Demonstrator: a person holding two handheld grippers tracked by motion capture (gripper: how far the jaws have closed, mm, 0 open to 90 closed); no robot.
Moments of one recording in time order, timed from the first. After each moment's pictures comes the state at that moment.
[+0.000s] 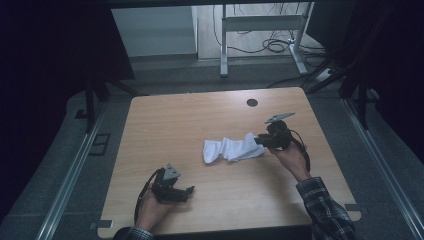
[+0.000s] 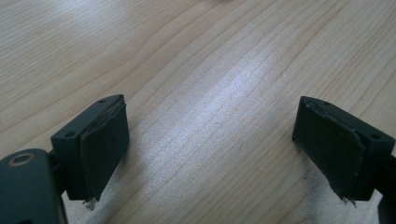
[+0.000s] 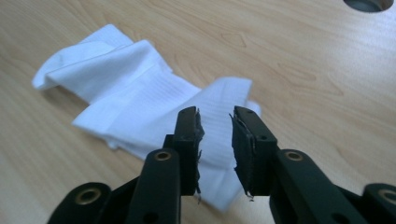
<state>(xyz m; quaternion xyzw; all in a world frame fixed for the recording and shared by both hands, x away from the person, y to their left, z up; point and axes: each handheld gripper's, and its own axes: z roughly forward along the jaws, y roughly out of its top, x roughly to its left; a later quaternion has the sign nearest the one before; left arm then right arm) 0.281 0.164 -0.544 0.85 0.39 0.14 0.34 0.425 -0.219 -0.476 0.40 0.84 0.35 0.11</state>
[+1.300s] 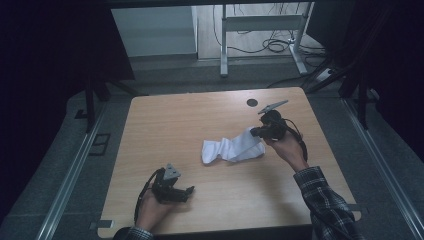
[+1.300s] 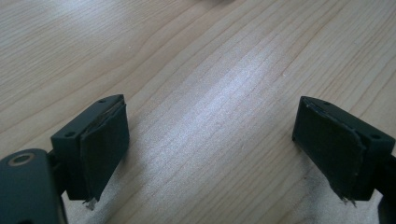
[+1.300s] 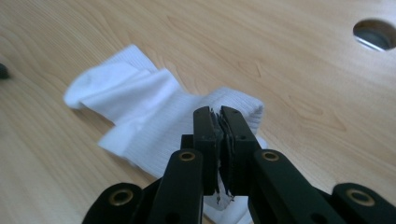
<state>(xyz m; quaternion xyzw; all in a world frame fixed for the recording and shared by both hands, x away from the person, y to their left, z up) 0.281 0.163 -0.544 0.85 0.39 0.14 0.34 0.431 -0.198 -0.433 0.38 0.86 0.34 0.10</state>
